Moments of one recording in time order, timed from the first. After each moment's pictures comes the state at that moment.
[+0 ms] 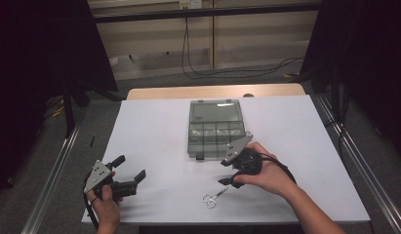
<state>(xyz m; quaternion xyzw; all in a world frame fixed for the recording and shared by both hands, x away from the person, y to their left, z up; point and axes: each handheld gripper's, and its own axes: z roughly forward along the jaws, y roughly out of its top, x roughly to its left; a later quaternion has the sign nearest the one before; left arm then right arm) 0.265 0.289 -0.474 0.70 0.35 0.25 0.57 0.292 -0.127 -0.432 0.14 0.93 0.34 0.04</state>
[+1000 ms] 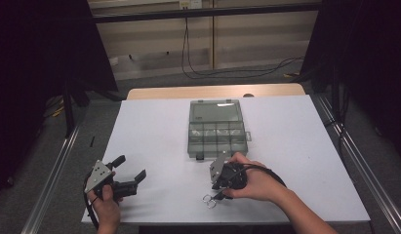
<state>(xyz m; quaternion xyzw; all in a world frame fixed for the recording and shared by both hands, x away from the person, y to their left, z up) 0.265 0.288 -0.475 0.70 0.35 0.25 0.57 0.279 -0.087 -0.455 0.01 0.97 0.25 -0.03</state>
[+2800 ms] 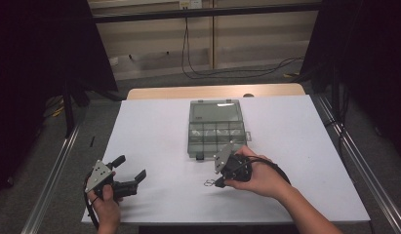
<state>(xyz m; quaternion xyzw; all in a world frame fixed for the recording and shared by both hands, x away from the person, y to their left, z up) 0.265 0.287 -0.475 0.70 0.35 0.25 0.56 0.286 -0.101 -0.426 0.05 0.96 0.27 -0.01</state>
